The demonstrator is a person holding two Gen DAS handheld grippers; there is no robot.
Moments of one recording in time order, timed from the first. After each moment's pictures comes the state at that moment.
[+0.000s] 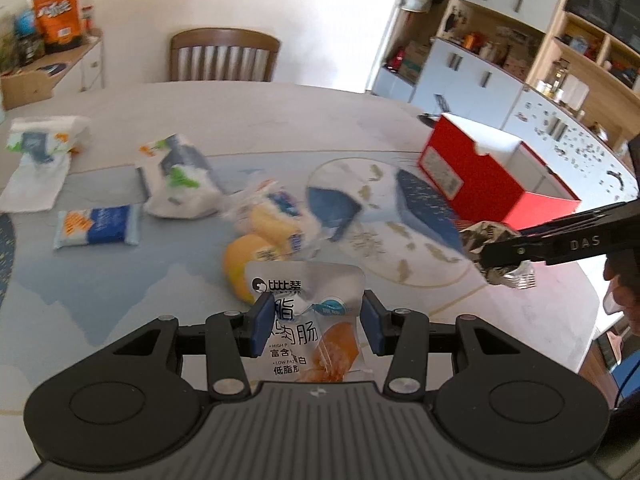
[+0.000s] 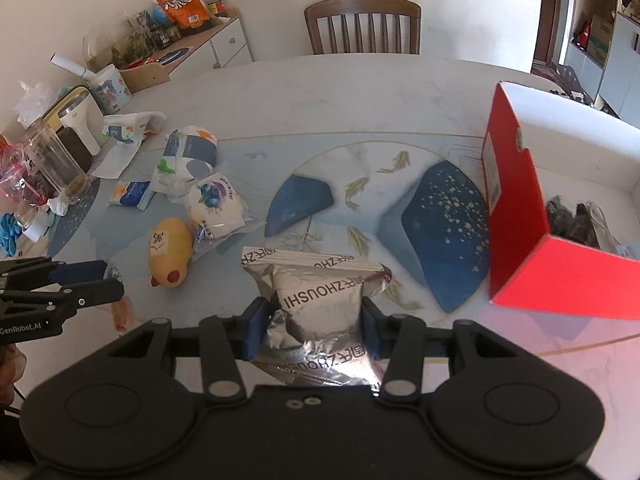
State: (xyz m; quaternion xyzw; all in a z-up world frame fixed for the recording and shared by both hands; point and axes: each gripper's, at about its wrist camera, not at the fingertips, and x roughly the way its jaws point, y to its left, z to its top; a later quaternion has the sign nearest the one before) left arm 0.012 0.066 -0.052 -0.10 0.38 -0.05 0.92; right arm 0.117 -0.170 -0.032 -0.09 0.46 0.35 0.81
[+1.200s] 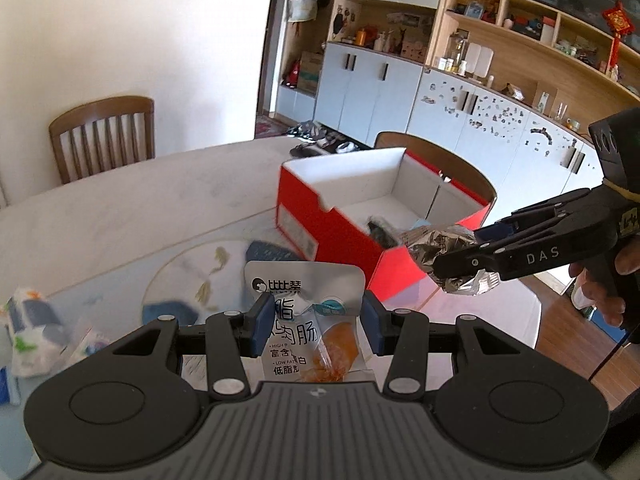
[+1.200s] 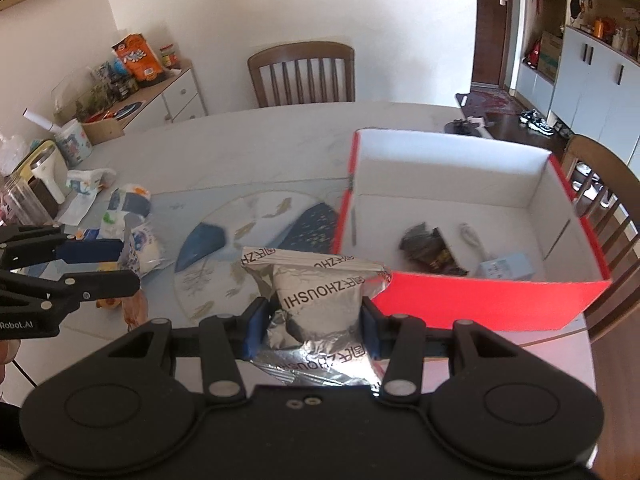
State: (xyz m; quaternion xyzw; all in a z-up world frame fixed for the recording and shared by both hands) left arm 0.093 -0.079 0.012 -0.02 0.33 -0.17 0.93; right arm 0.155 -0.290 0.013 -0.07 0.41 0.30 0.86
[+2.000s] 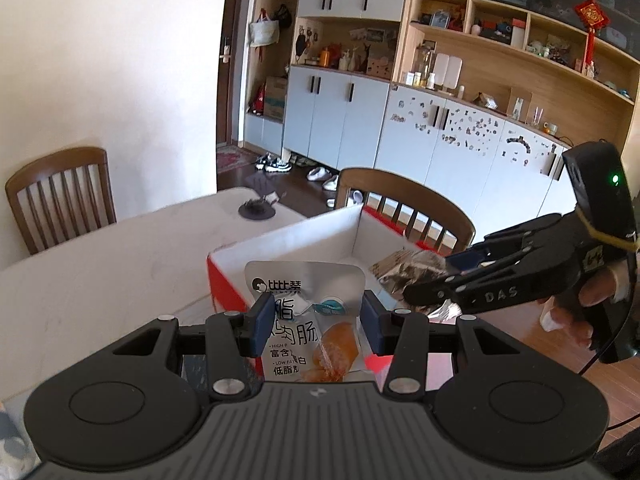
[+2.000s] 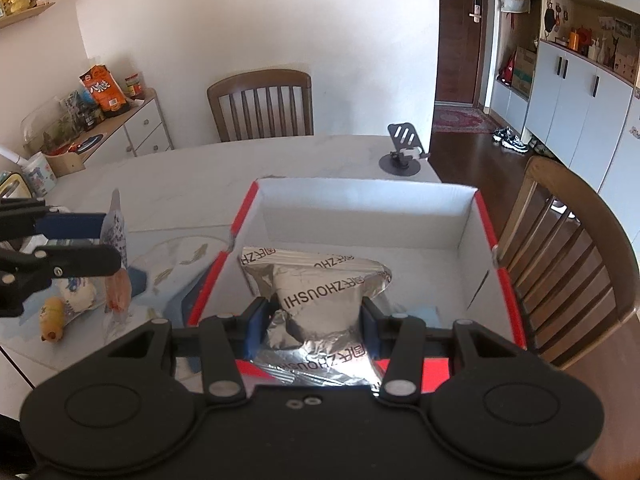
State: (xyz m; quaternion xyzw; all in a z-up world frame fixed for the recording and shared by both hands) left arm 0.175 -0.164 0.056 0.01 0.29 -0.21 0.93; right arm 0.234 -0.357 0.025 -0.06 0.38 0.28 0.88
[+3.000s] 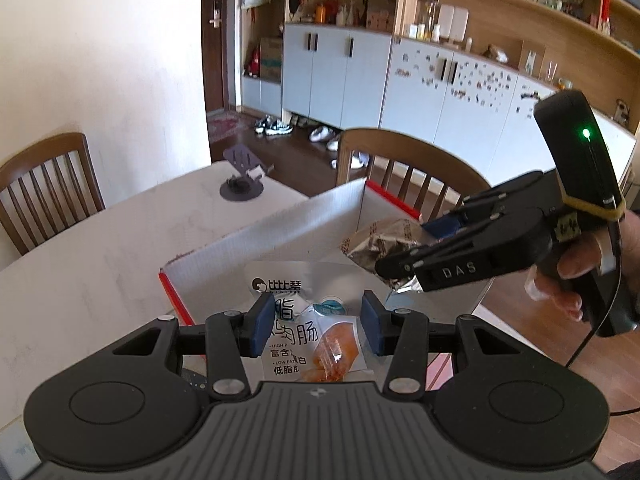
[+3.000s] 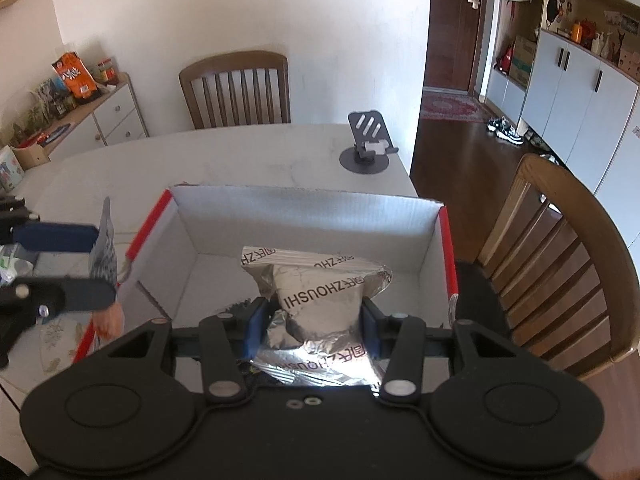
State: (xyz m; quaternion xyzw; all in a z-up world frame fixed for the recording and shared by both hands) left arm 0.256 -0.231 0.021 0.05 0.36 -0.20 0.91; right arm 0.331 -0.368 -0.011 -0.09 0.41 0.27 0.86
